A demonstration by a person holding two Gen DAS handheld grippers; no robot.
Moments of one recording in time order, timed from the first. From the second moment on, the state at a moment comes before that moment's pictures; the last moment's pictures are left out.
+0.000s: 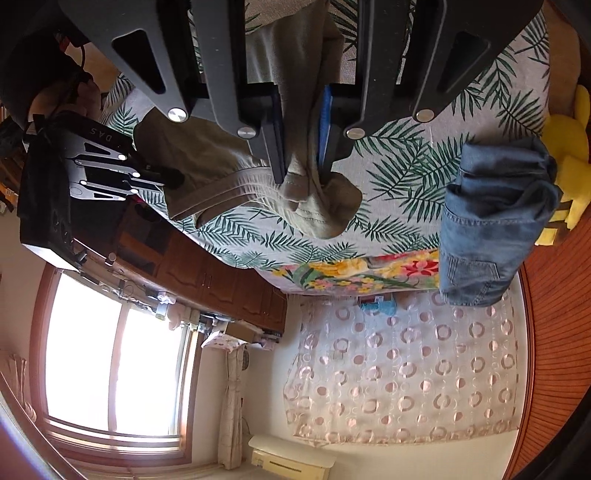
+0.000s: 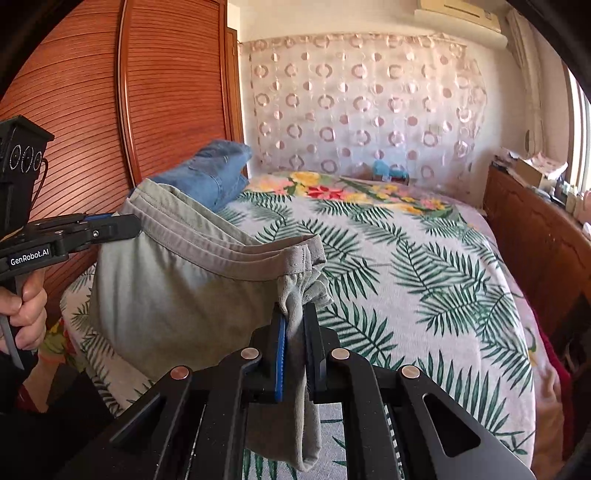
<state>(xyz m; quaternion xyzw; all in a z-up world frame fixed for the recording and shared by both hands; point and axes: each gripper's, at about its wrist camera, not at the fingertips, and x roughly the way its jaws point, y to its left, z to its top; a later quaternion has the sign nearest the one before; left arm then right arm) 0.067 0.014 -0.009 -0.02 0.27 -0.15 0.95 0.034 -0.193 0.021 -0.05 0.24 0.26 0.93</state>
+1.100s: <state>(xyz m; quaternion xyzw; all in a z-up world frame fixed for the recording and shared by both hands) 0.079 0.048 -0.005 -0.02 0.24 -0.13 0.96 0.075 -0.171 0.026 -0.07 0.22 0.29 0.93</state>
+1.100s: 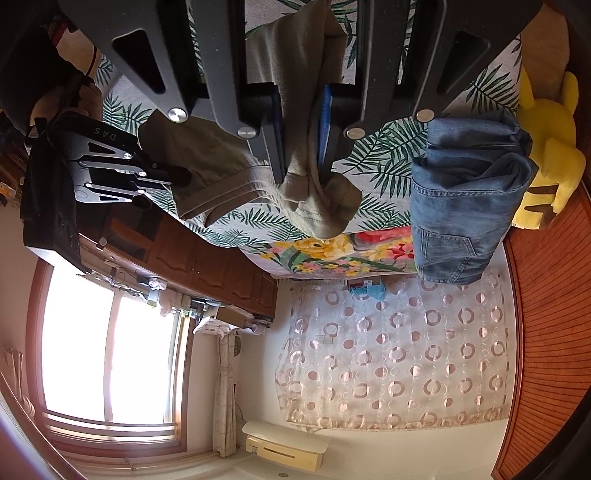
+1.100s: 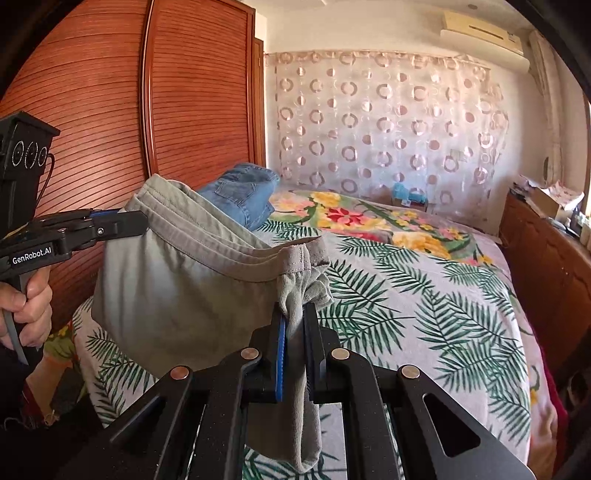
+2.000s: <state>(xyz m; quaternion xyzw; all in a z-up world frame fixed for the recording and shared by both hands) 0.135 0.095 0.022 -0.02 0.22 -0.10 0.97 0.177 -0.123 0.058 -0.10 0.21 0.33 0.92</state>
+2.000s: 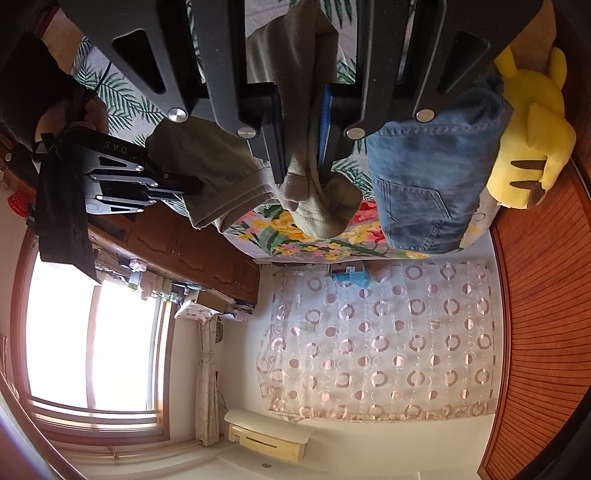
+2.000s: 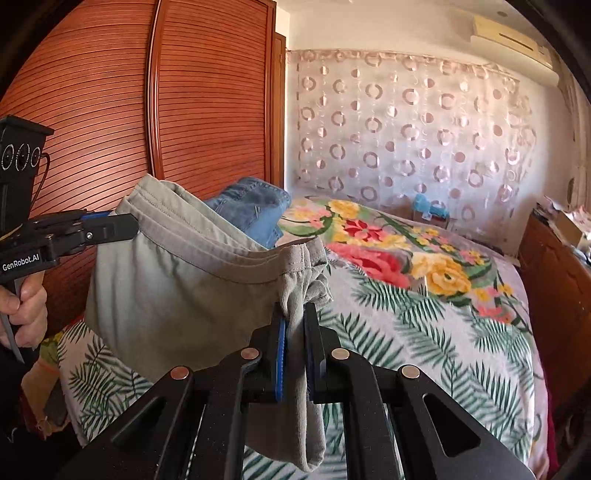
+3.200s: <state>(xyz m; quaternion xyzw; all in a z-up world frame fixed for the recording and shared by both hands) 0.188 0.190 0.003 -0.12 0.19 0.04 0.97 0.356 0.012 0.082 -0.25 0.15 0.39 0.87</state>
